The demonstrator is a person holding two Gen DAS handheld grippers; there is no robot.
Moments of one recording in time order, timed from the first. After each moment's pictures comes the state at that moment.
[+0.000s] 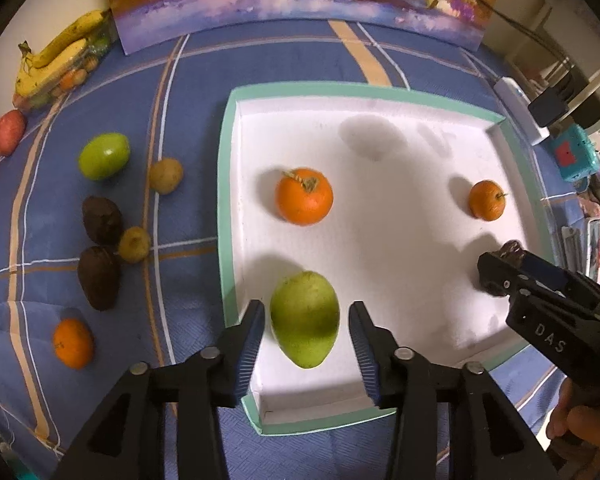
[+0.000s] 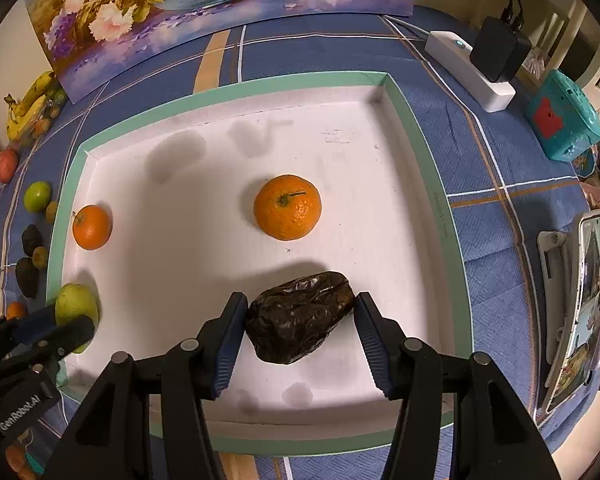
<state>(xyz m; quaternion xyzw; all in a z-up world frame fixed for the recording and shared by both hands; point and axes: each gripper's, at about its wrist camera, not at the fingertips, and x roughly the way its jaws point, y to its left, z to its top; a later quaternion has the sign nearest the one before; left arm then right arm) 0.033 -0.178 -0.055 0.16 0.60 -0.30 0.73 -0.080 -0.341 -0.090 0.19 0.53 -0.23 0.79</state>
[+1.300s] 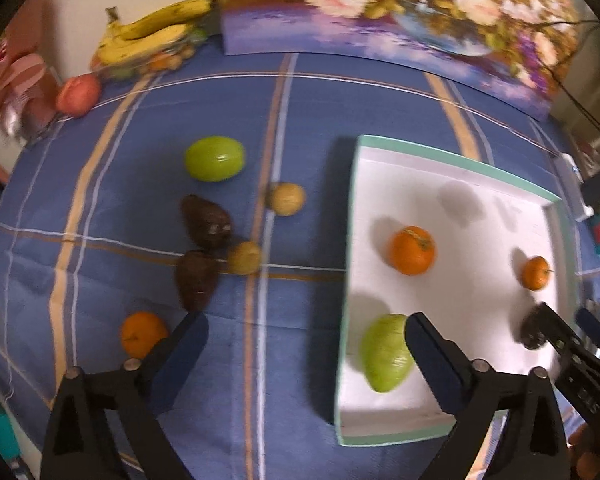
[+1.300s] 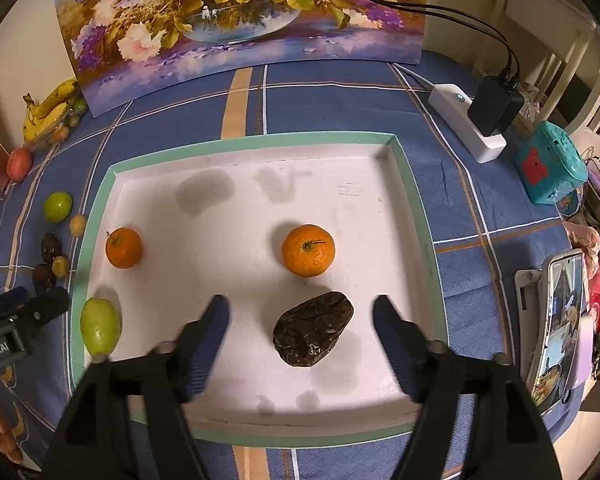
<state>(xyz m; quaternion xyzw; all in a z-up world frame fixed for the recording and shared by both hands) 0.065 -0.127 -0.040 0.11 0.58 -0.19 0.78 -0.074 -0.328 -0.055 0.15 0.50 -0.24 0.82</state>
